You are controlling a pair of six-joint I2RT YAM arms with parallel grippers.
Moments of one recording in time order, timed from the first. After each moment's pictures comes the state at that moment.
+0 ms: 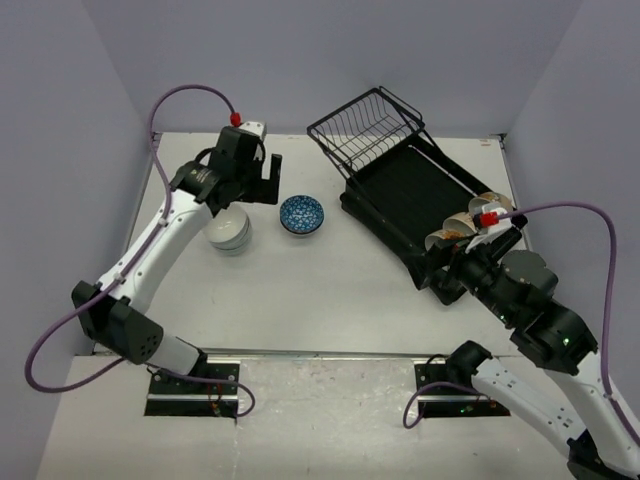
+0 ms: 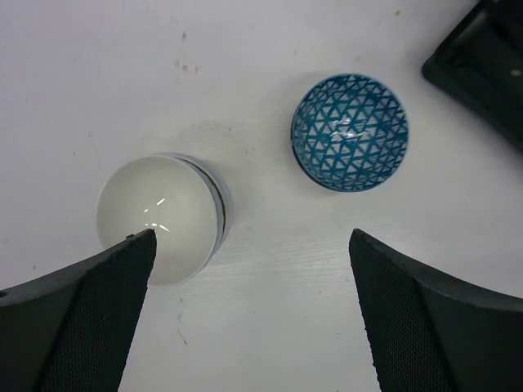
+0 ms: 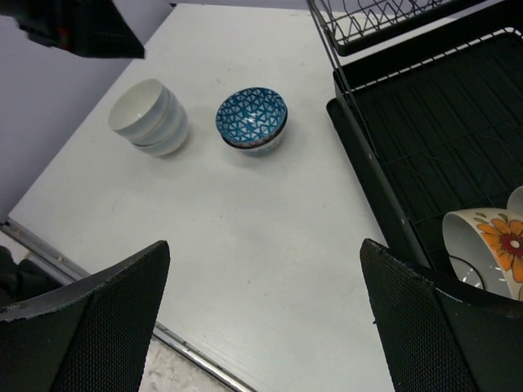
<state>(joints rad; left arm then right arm) -0.45 1.51 1.57 -0.89 -0.25 -0.23 0.66 0.53 0.99 -0.68 0.10 0.33</state>
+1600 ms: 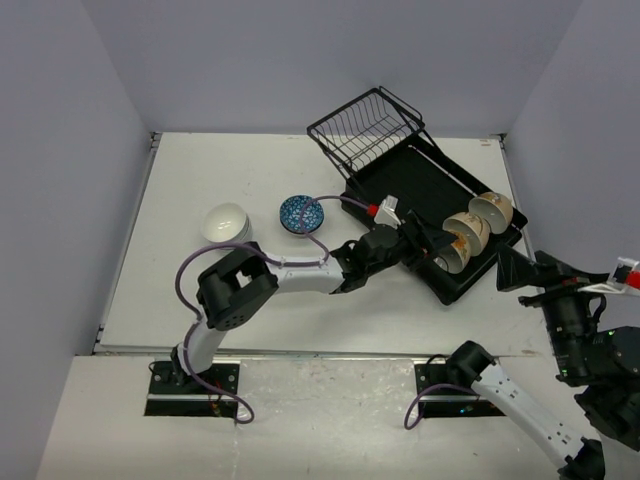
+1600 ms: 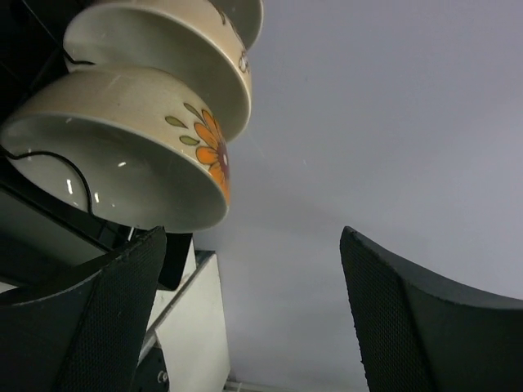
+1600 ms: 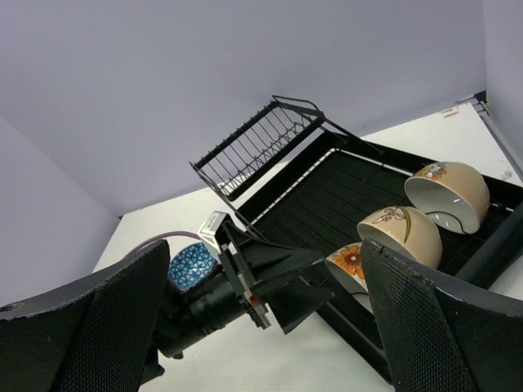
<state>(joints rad) -1.10 2.07 1.37 0.57 -0.07 -1.43 0.68 0.24 1.12 -0.75 0.64 0.40</state>
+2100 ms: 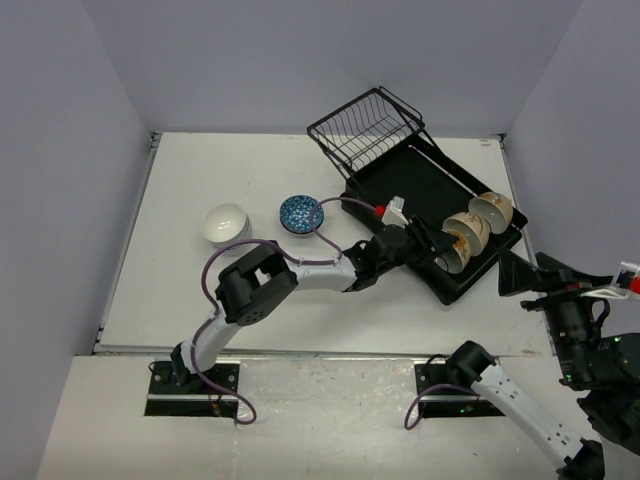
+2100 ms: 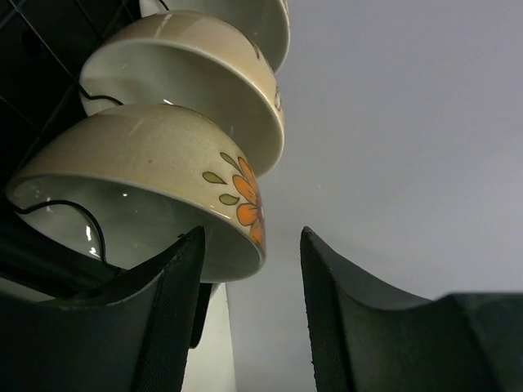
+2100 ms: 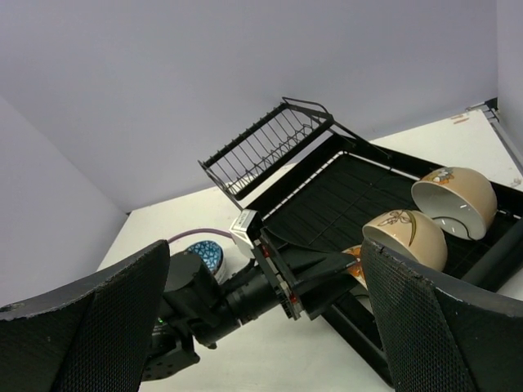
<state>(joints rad) -1.09 2.21 1.50 0.59 -0.11 -1.43 0.68 0.21 1.12 -0.75 0.60 0.38</state>
